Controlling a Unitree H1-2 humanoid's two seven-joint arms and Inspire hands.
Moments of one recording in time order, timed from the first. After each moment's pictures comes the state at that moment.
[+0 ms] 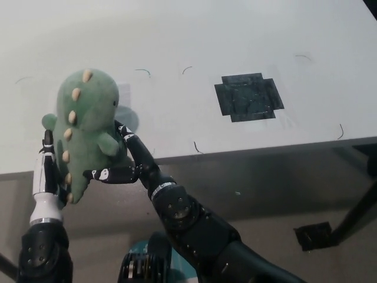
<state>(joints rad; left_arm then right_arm) -0.33 0.11 0.20 0.38 -0.11 -0.19 0.07 -0.83 0.28 0.64 1.03 0.28 -0.18 -0.23</state>
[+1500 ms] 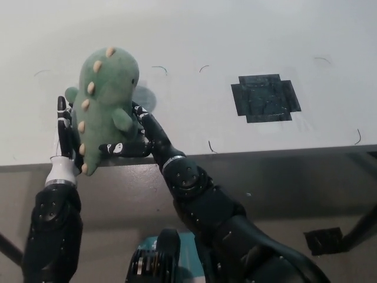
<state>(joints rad) -0.55 0.15 0.17 0.64 -0.17 -0.18 0.03 -0.96 0.27 0.32 1.15 0.09 -0.11 -0.13</state>
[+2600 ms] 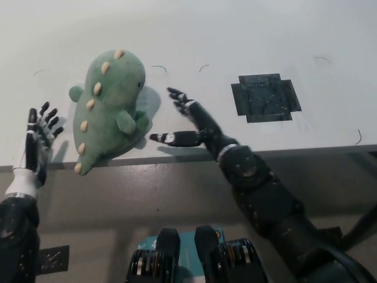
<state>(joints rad) -0.46 0.30 0.17 0.60 -0.16 -0.25 -0.07 -0.83 0.05 0.28 0.87 0.00 -0.11 0.03</state>
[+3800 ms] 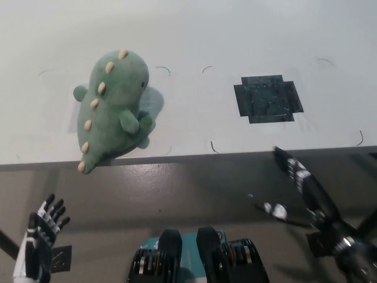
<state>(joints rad) 0.09 0.18 0.14 0.09 -0.19 -0.23 -0.11 -0.16 -0.24 0.12 0.17 0.01 -0.17 0.18</state>
